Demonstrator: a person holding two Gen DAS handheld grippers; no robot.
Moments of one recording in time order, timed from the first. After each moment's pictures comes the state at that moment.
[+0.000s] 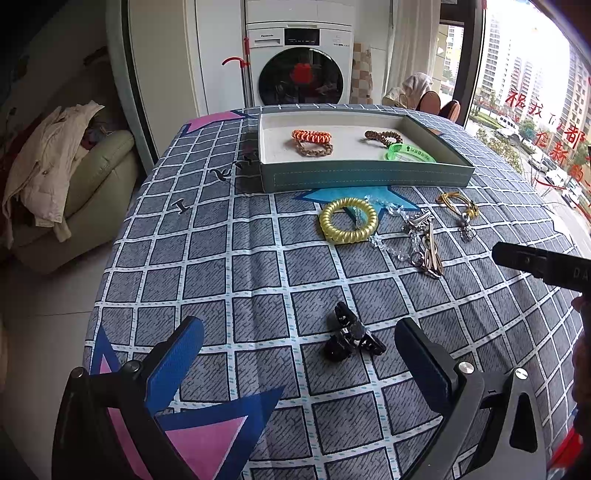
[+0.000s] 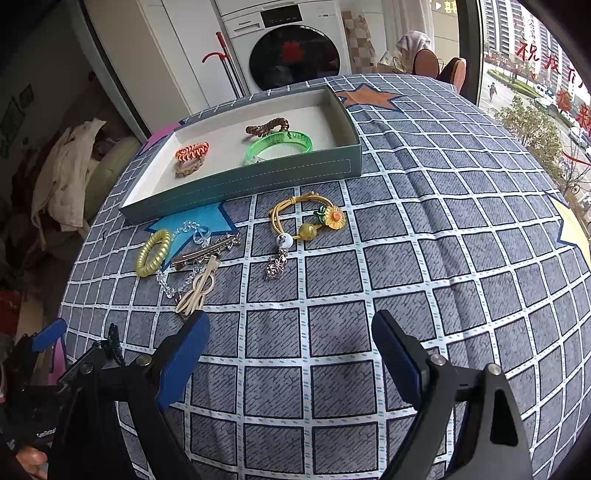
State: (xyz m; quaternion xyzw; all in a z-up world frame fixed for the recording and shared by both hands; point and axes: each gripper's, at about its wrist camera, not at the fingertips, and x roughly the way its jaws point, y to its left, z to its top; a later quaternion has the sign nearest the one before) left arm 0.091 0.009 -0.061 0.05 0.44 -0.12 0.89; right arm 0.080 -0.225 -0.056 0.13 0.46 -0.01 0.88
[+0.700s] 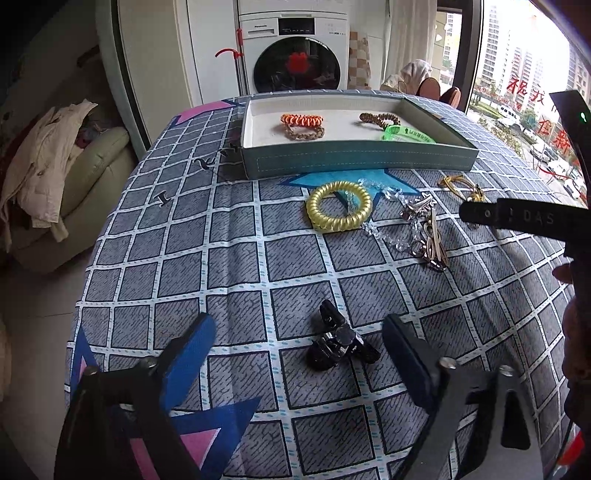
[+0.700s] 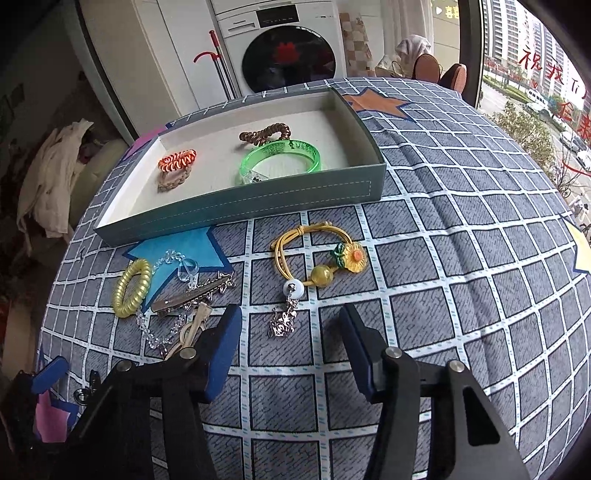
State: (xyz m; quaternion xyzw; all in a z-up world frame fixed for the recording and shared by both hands) left arm 0.100 -0.009 -0.080 0.06 0.45 -0.12 0.88; right arm 0.126 -0.212 -0.067 0.10 0.46 -0.03 0.88
